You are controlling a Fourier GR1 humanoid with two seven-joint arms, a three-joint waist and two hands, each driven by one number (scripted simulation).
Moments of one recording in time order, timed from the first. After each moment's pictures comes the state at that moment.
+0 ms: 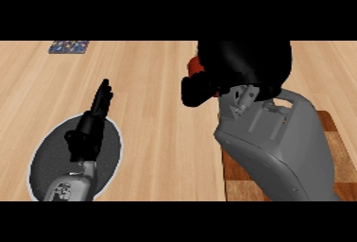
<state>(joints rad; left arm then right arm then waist) -0.15 0.04 -0.07 -1.55 -0.15 0.16 0.05 -1.05 -0.01 0.22 -1.66 1.05 0.71 0.99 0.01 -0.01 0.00</state>
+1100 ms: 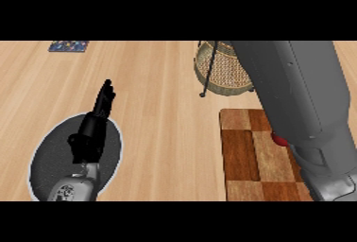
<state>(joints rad) -0.14 0.02 -0.09 -1.57 -0.17 0.18 0.05 -1.29 -0.12 0.00 -1.12 1.11 0.44 0.86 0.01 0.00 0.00</state>
